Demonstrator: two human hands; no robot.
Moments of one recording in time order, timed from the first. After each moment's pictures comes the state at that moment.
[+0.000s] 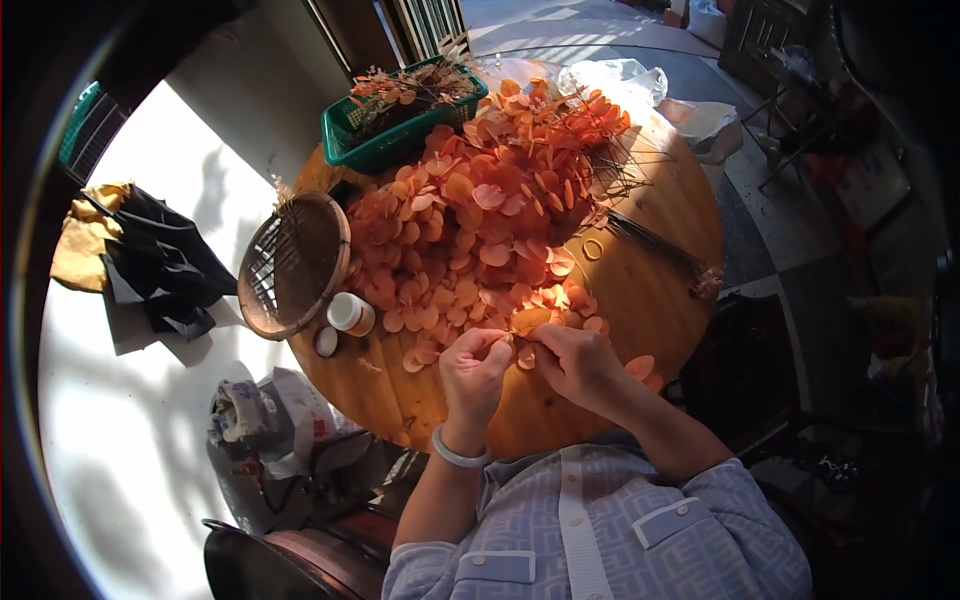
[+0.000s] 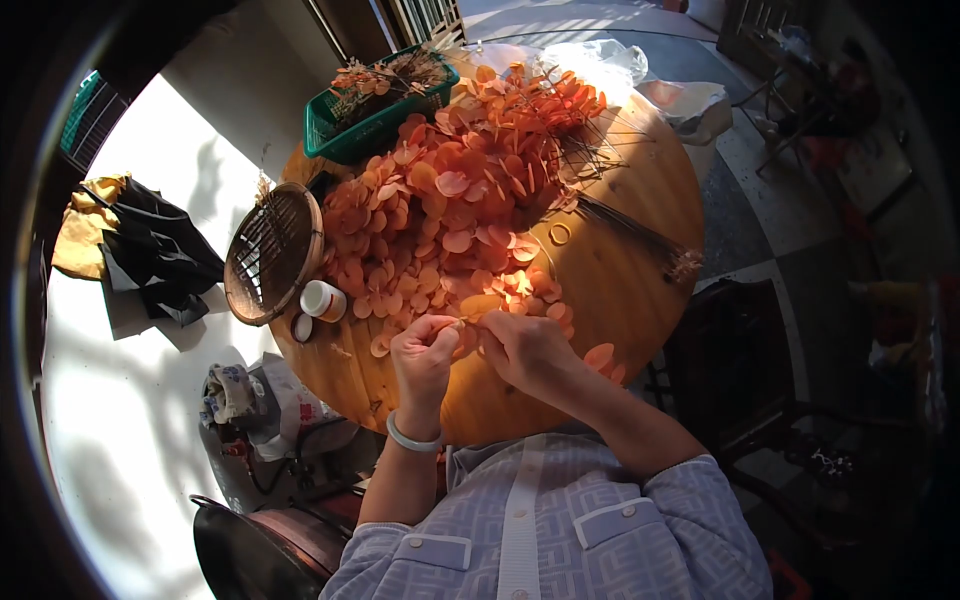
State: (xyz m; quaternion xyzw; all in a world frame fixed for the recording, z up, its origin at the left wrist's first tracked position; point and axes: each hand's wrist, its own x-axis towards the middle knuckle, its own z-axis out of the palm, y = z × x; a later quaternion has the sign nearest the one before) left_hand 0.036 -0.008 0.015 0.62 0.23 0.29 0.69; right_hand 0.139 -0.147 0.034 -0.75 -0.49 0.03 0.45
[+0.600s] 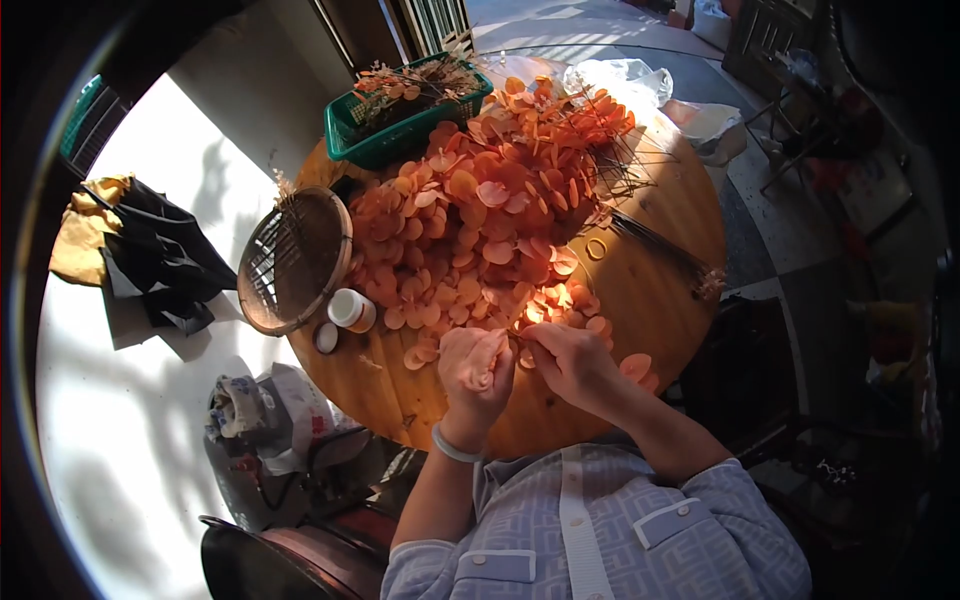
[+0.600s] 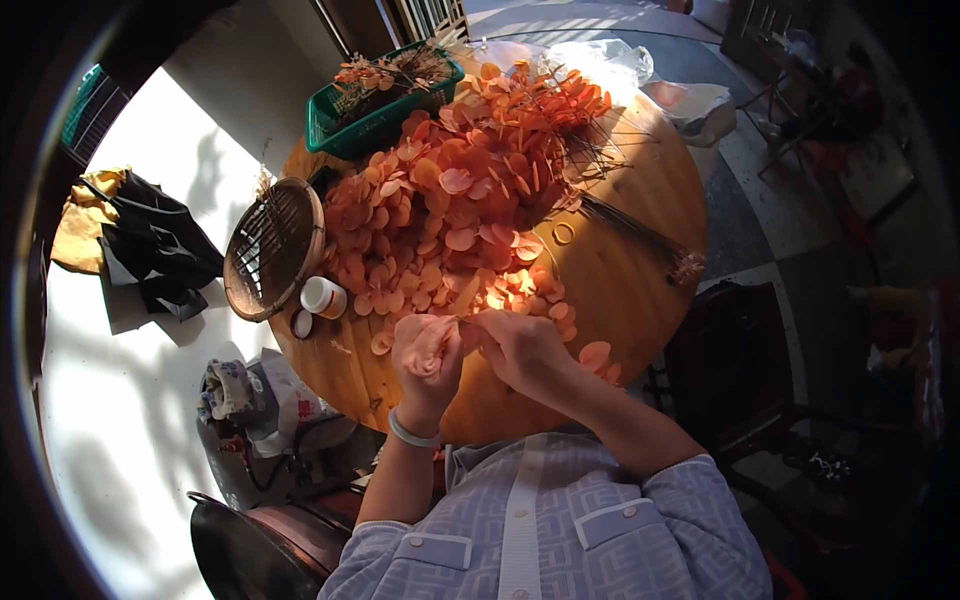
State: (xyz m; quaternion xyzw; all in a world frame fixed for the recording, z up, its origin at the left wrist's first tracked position) left_hand 0.034 0.004 0.018 0.85 0.04 0.45 0.26; right_hand 0.138 -0.135 0.025 -0.71 -0.48 0.05 0.51
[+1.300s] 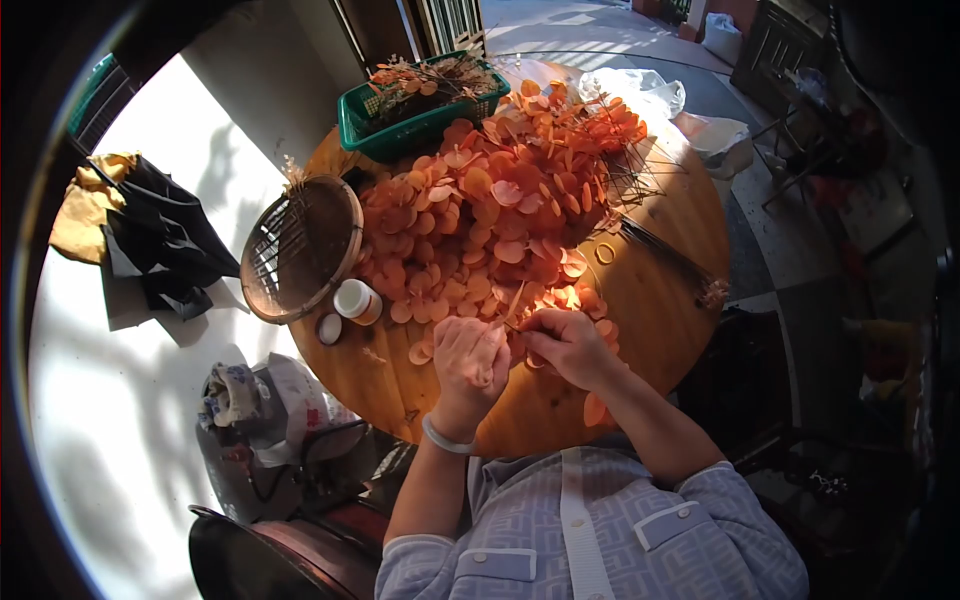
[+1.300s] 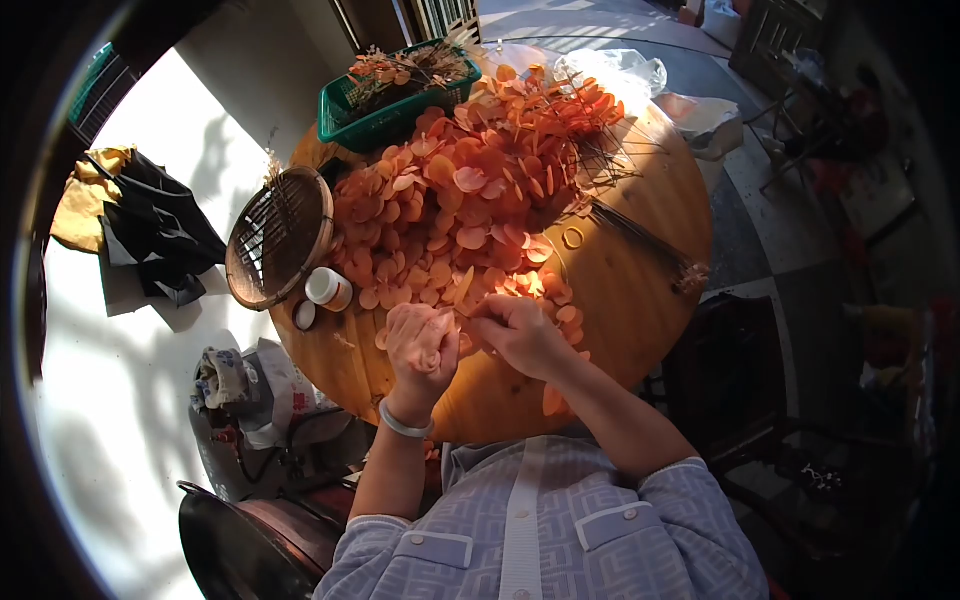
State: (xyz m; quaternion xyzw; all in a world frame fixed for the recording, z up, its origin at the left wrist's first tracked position) left_hand 0.029 0.026 0.020 0.89 0.00 0.43 0.18; right_hand 0.150 -0.116 0.020 -0.66 -0.34 0.34 0.57
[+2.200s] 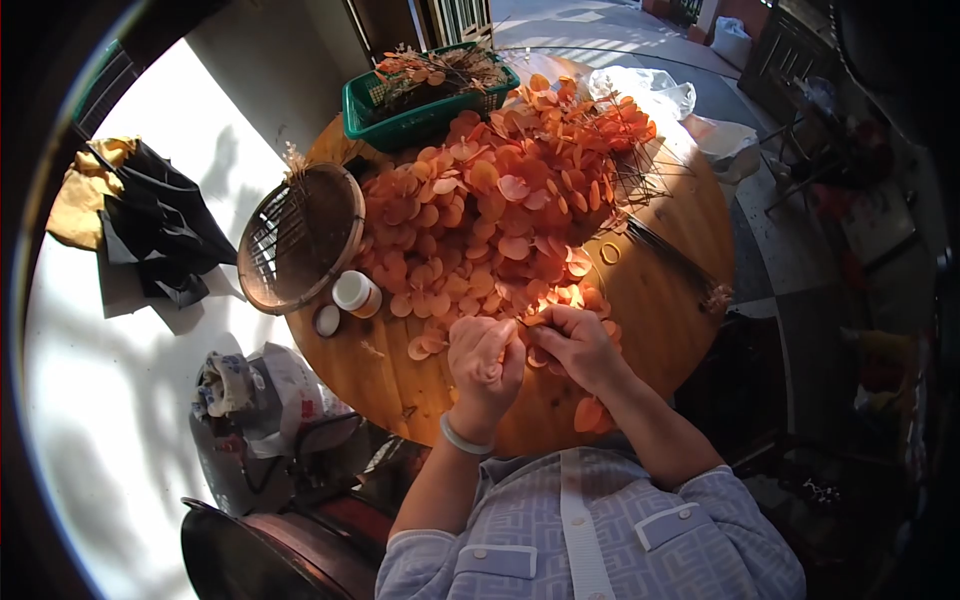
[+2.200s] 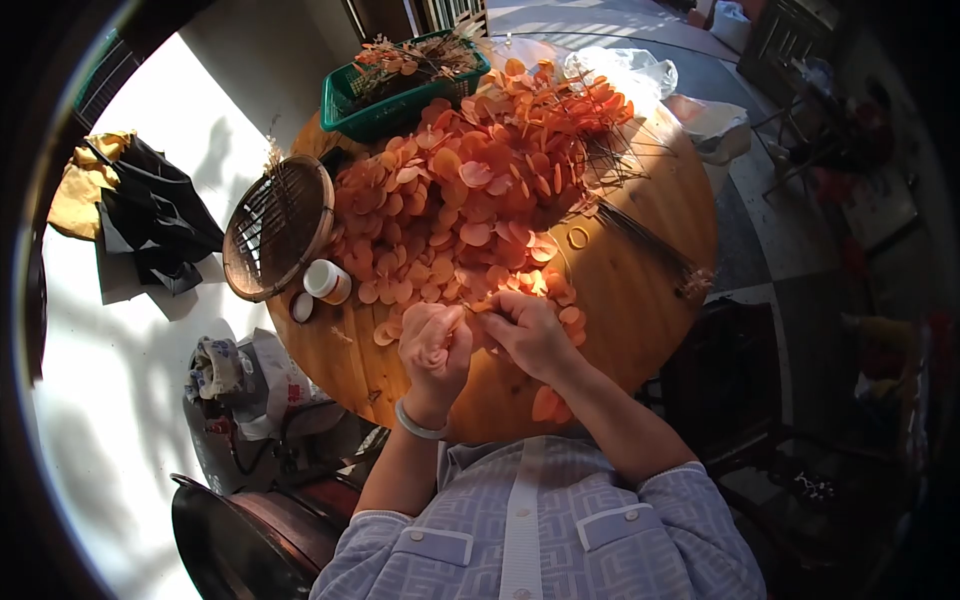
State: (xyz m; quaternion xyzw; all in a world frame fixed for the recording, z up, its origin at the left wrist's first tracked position) left_hand 0.040 0.003 0.017 0.82 0.07 0.49 0.29; right_hand 0.146 -0.117 0.025 -0.59 -0.22 0.42 0.65
